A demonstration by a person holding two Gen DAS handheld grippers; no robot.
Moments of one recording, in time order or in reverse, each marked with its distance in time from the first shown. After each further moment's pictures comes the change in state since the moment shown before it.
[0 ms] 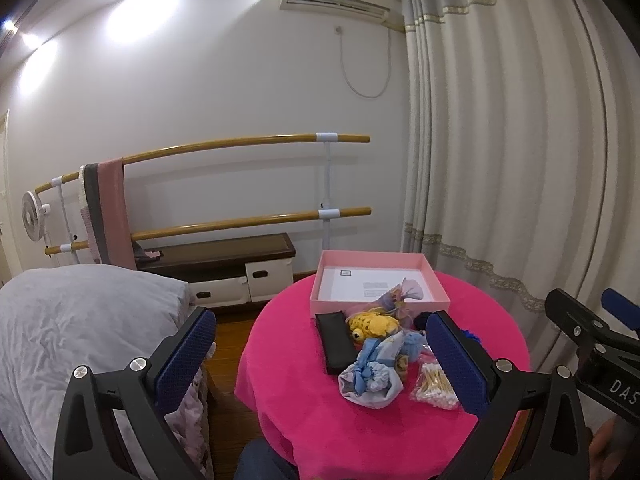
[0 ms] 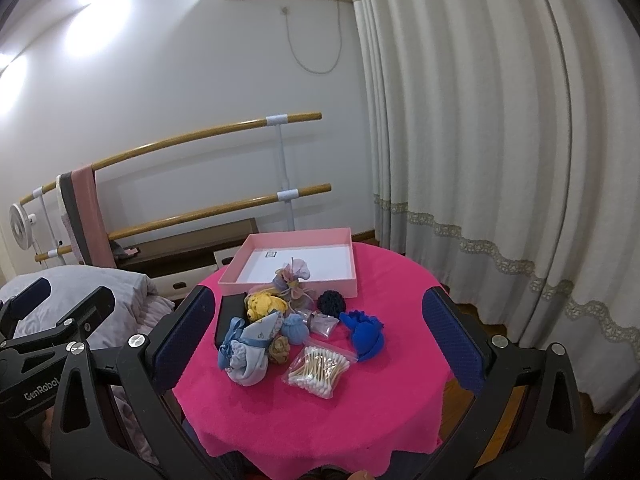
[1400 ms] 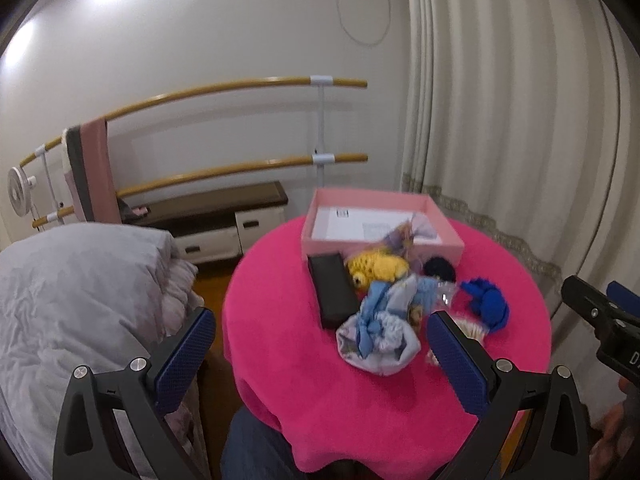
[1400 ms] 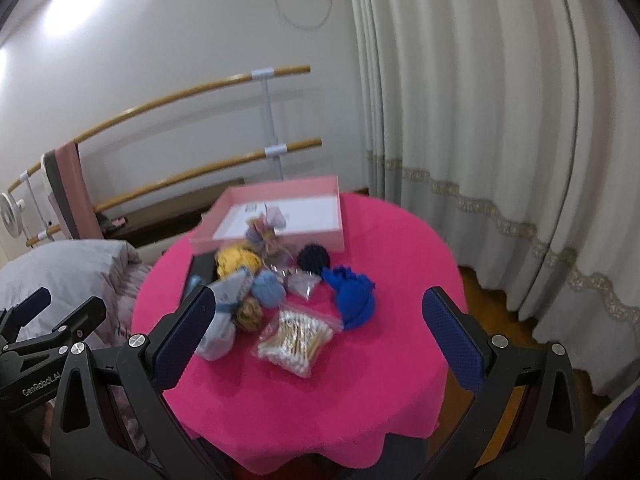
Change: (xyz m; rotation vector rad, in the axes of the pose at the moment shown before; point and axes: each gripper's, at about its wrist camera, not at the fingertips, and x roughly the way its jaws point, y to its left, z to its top) left arm 0.088 0.000 -0.027 0.004 0.197 -0.021; right arm 0.069 -0.027 -0.040 0.023 0.171 -0.018
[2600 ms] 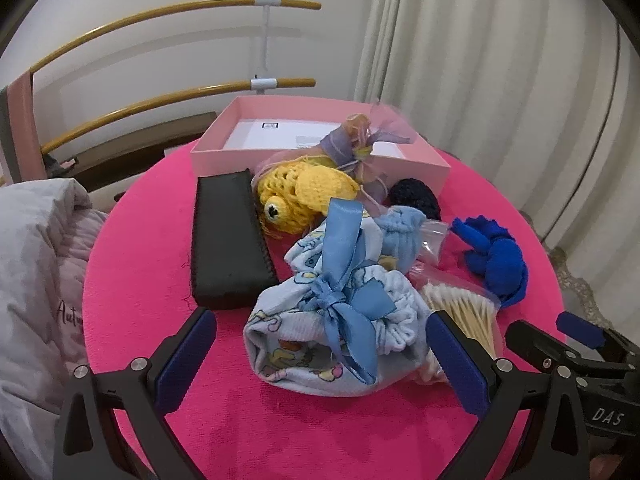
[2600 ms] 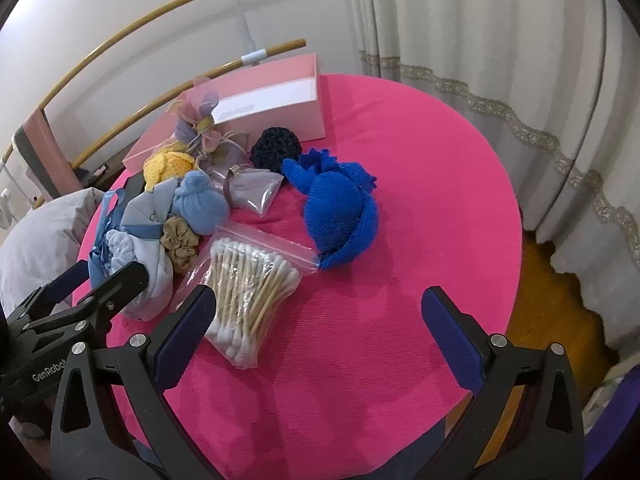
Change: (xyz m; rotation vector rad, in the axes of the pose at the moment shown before) left arm 0.209 -0.042 -0.006 0.022 0.224 -0.206; right arm 0.128 -0.037 -0.046 0.088 0.332 0.015
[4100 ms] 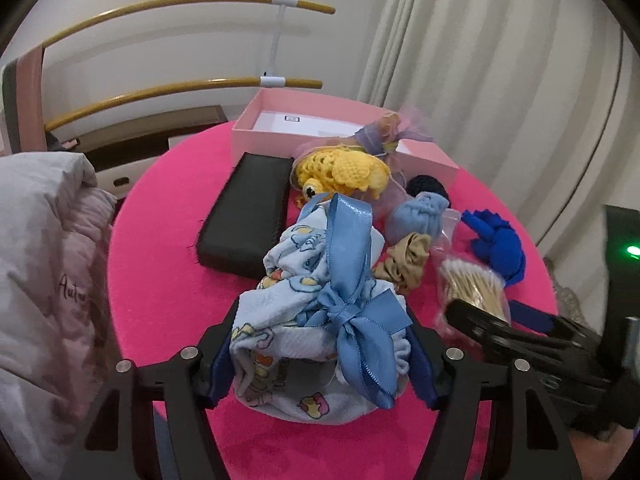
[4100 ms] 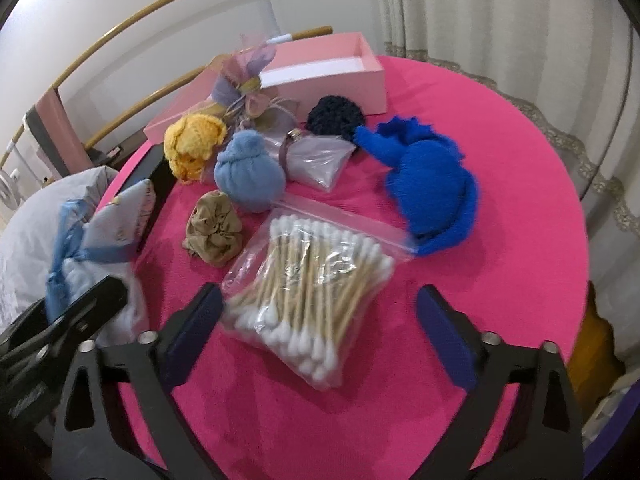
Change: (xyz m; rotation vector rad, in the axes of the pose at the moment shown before) left arm -0.047 0.045 -0.031 -0.054 -0.011 -0.044; right arm 0.041 0.047 -0.012 -0.062 0.028 0.042
